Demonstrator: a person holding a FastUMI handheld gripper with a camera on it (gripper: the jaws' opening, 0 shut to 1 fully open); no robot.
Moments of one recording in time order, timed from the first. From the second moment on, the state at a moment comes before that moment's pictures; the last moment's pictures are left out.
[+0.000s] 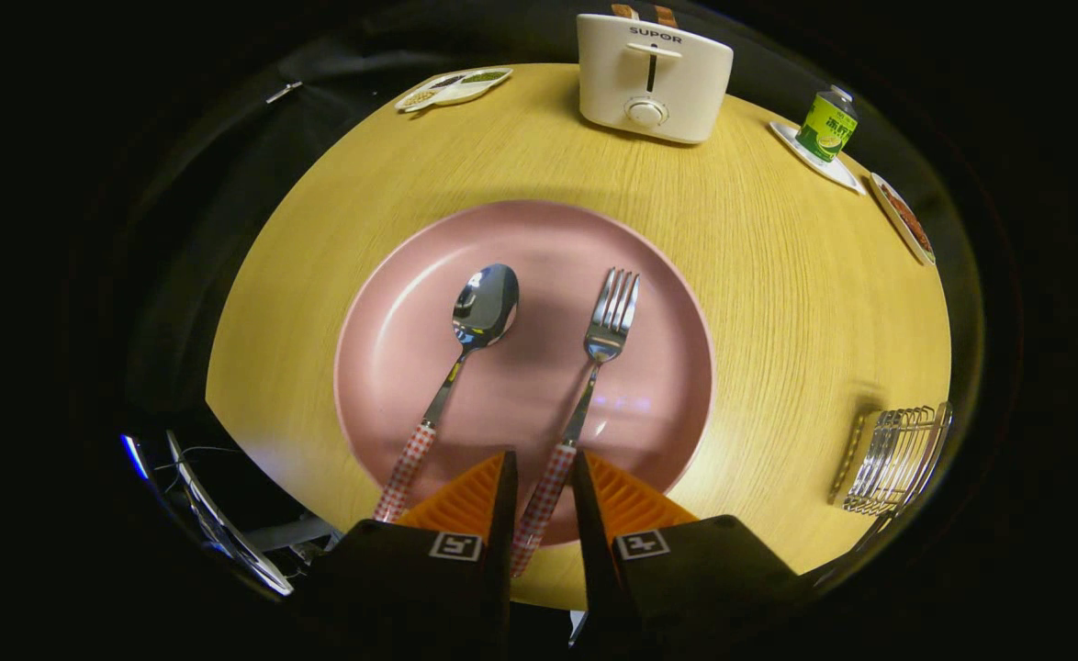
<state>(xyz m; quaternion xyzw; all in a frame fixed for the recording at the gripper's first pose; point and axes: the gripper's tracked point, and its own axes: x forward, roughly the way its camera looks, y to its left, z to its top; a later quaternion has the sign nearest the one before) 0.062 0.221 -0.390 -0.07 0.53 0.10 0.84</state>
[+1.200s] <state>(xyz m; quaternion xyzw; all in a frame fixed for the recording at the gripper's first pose) -0.006 0.114 -0.269 -0.06 0.54 0.24 0.80</state>
